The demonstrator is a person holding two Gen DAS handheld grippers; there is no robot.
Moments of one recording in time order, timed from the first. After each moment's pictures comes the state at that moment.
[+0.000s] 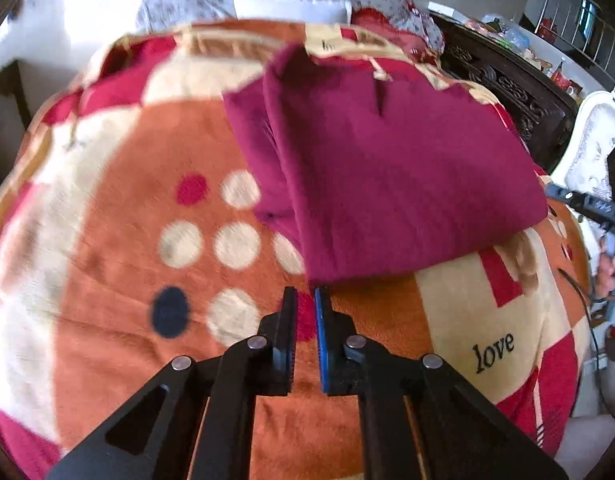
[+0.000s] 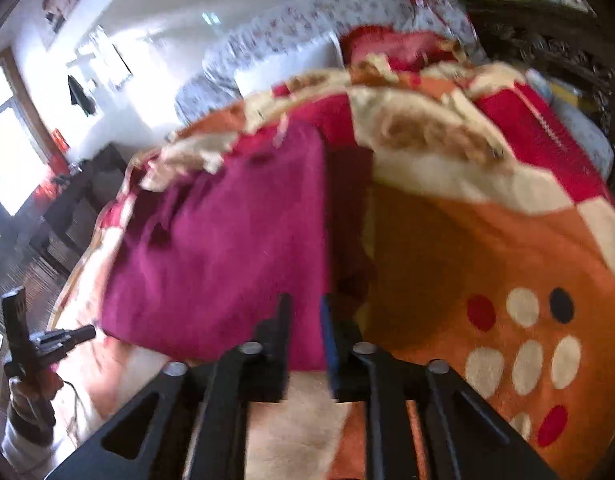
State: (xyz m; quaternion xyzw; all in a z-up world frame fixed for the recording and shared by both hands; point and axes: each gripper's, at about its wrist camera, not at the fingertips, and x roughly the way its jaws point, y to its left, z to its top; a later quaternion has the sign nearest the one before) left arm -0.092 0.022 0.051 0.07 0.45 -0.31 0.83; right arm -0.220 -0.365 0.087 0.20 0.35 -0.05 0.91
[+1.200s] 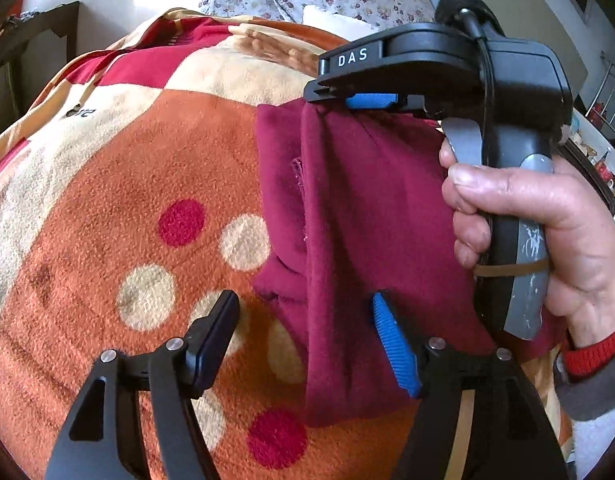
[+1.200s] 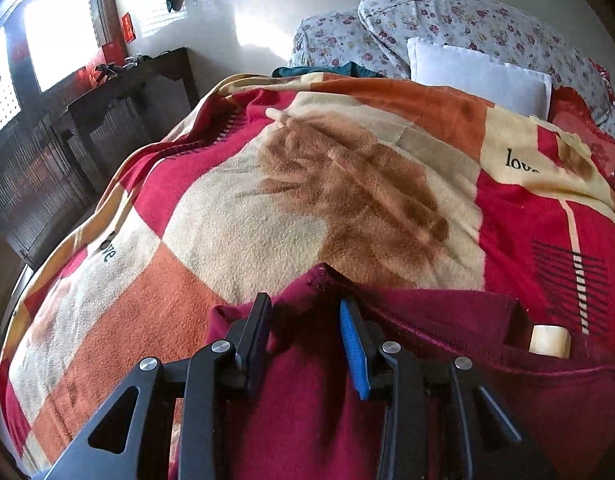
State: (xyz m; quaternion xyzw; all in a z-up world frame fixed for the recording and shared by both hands) left arm -0.043 -0.010 0.016 -0.06 0.45 -0.24 0.86; right arm 0.106 -0.145 0.051 0.02 0.42 0.06 0.91
